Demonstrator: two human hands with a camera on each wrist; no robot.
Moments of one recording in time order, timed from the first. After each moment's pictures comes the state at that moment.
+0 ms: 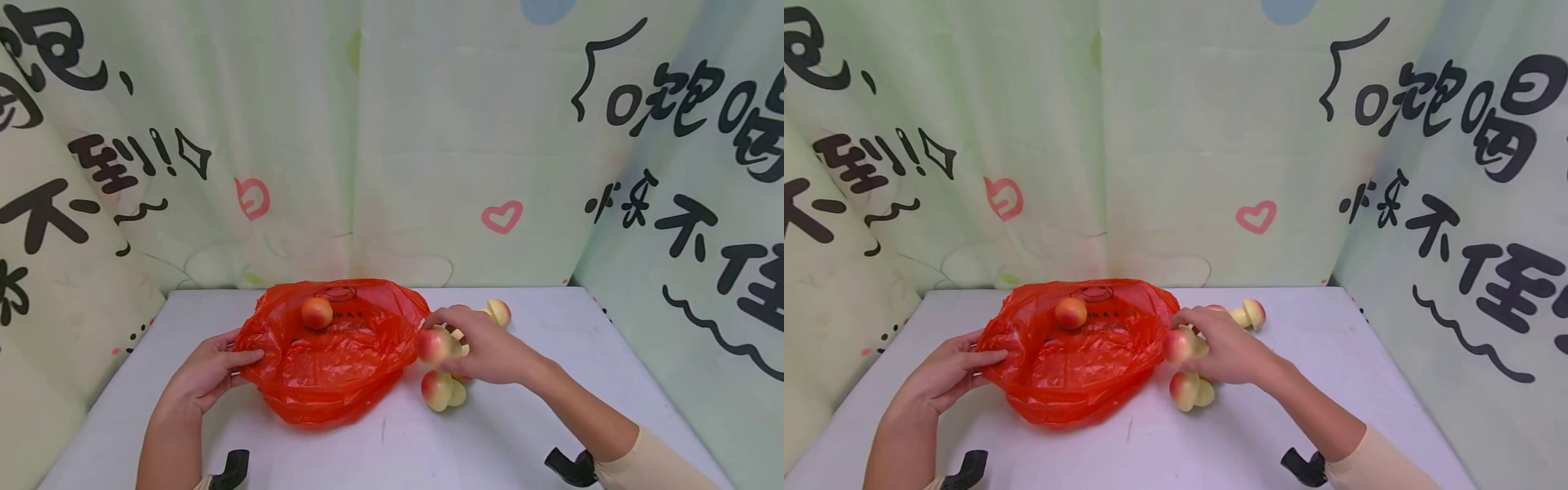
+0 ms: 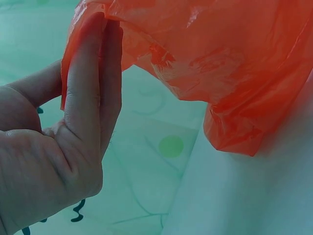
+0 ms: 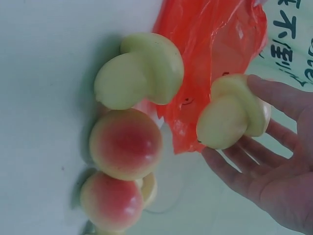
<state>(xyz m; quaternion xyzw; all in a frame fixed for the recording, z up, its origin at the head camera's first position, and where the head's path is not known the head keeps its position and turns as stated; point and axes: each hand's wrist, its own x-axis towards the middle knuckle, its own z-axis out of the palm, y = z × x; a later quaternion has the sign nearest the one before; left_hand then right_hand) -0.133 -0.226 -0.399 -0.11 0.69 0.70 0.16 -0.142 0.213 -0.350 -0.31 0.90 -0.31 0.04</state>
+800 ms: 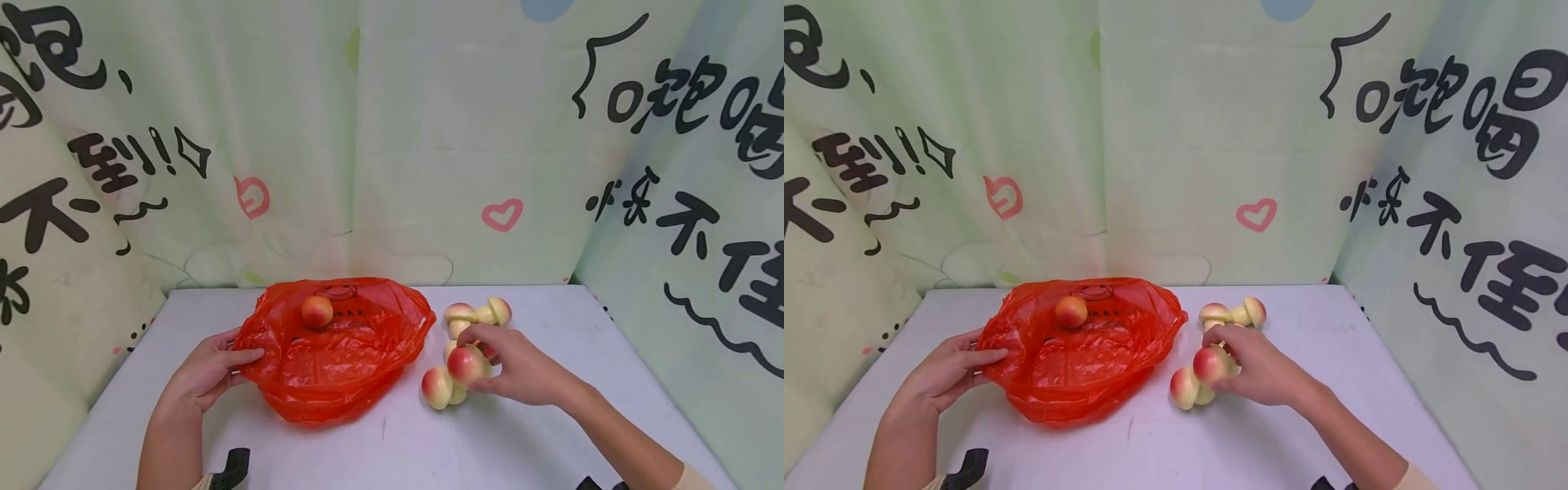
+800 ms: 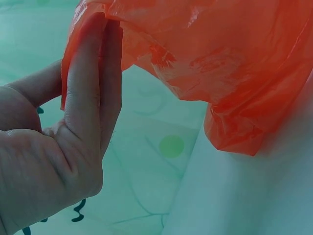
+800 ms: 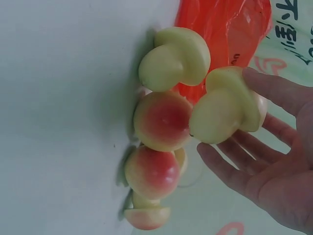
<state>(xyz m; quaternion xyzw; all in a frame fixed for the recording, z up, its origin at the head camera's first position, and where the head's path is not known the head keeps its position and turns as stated) -0.133 -0.226 -0.398 -0.11 0.69 0.70 0.16 -0.119 0.254 -0.366 -0.27 0.91 -0.30 0.04</state>
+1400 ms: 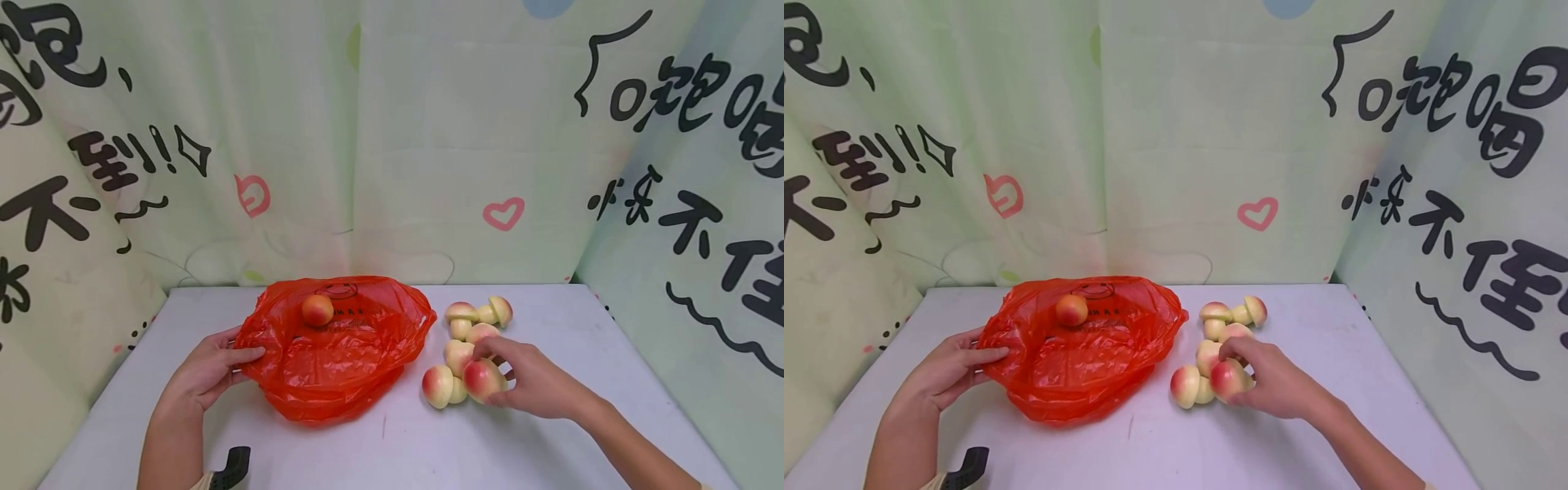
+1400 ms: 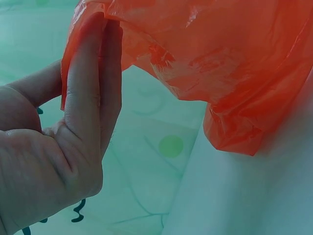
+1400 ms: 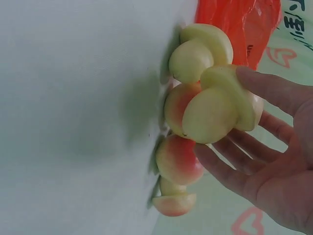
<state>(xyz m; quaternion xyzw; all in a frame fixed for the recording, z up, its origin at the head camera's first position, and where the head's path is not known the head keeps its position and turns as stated) -0.133 -0.225 -0.398 -0.11 0.70 0.69 0.16 -0.108 0.273 -0.384 -0.25 0.92 -0.30 0.05</state>
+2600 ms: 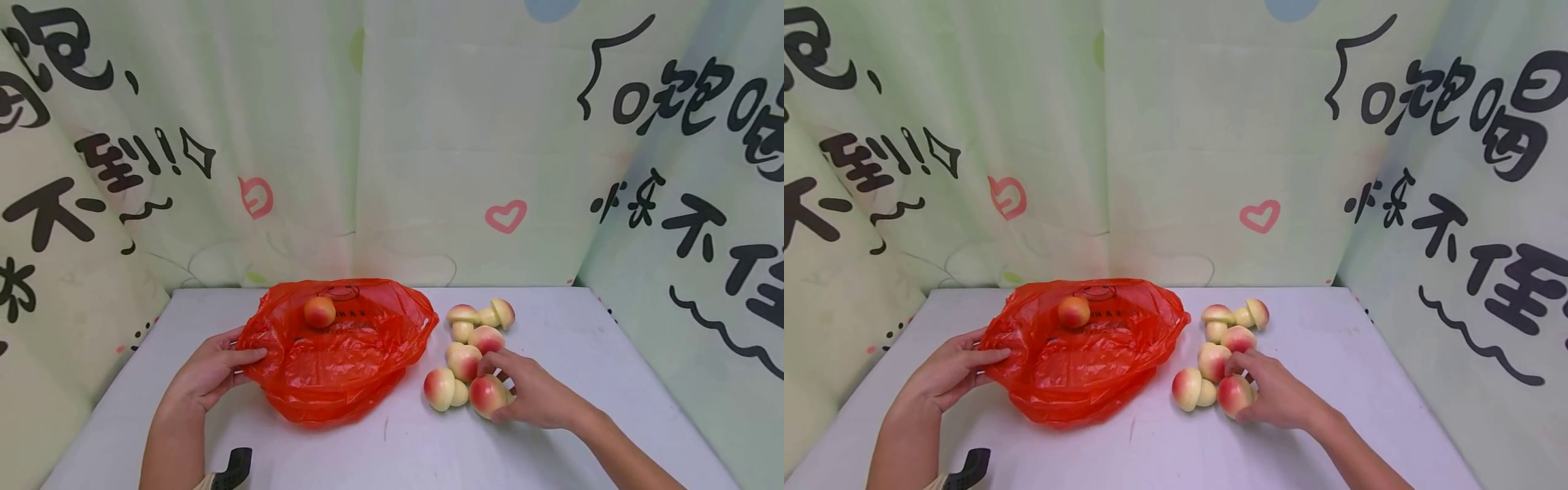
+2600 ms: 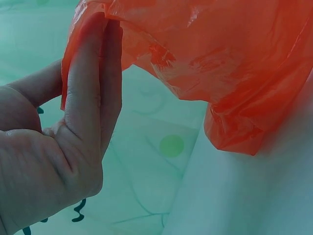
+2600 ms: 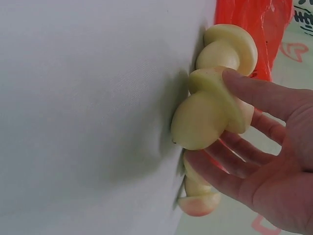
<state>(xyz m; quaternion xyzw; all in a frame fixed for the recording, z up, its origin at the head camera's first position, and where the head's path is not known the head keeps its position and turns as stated) -0.131 -0.224 -0.396 -0.11 0.70 0.69 0.16 -0.109 0.282 -0.410 -0.25 0.92 -0.30 0.08</state>
